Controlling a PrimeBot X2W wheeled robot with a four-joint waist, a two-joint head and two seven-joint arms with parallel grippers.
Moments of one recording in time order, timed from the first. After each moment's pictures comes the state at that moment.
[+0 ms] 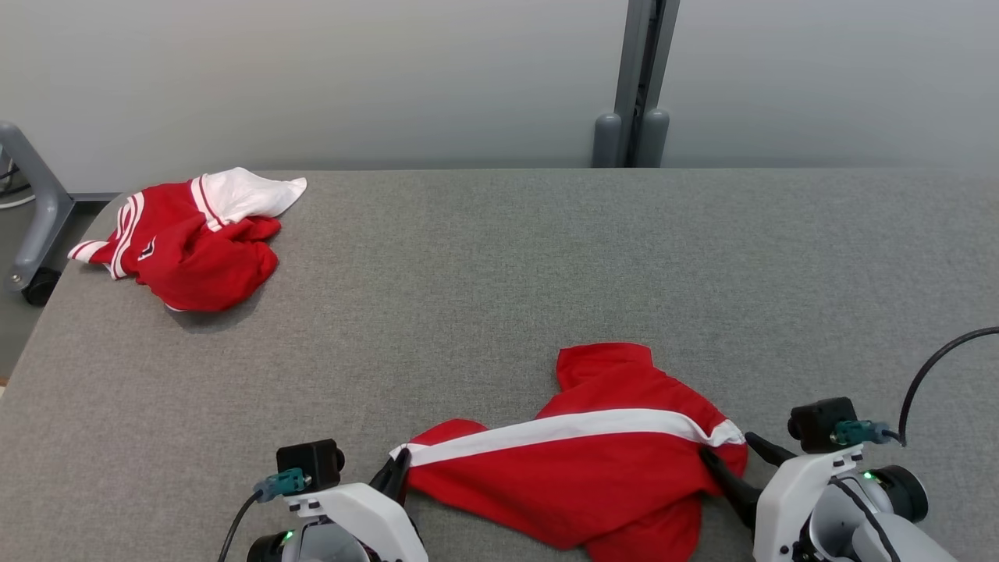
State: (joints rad) left arm -0.23 0.09 -0.53 0.60 -0.80 0.10 -0.05; right arm -0.30 -0.29 0.53 0.59 0.58 0.13 0.09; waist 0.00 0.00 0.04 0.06
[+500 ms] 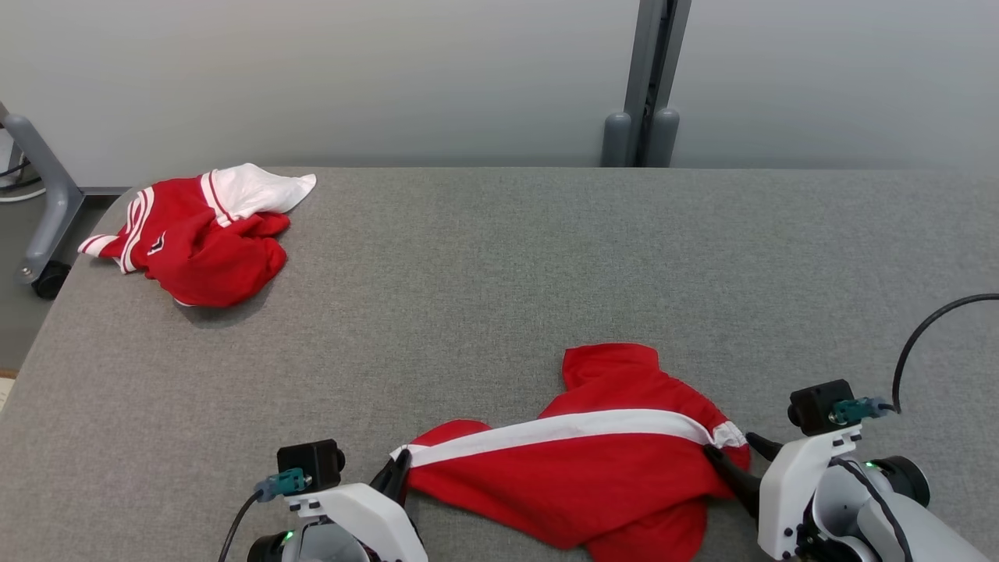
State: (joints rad) left arm -0.23 0.09 -0.54 0.62 -0.81 0.10 -0.06; right arm -0.37 -0.32 0.61 0.65 0.69 0.13 0.16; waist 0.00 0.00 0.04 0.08
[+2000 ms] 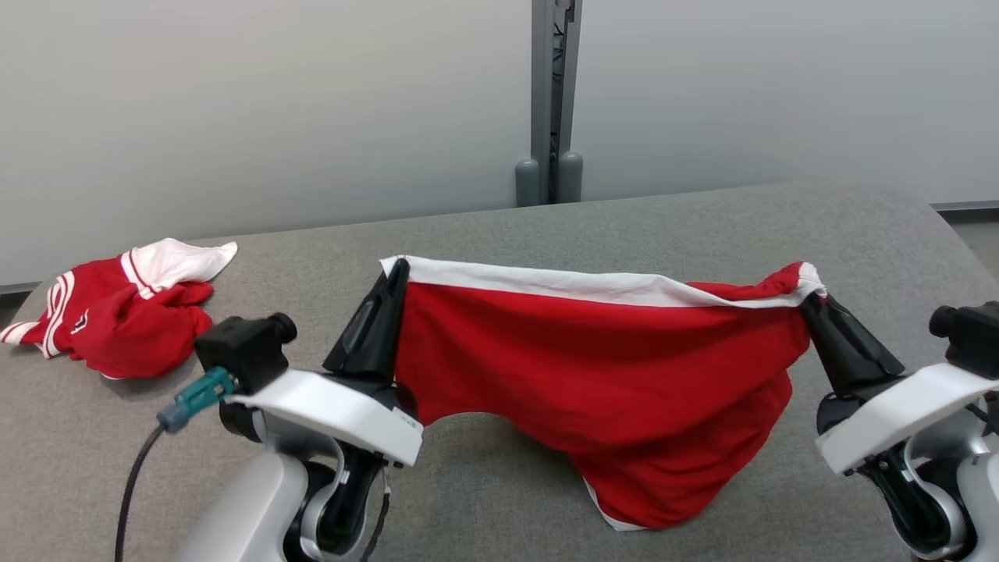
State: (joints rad) left arm -0.27 0.19 -0.48 0.02 -0.80 0.13 -0.12; right arm -0.20 -0.30 0.17 0.05 0.62 0.13 0.07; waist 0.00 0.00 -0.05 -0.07
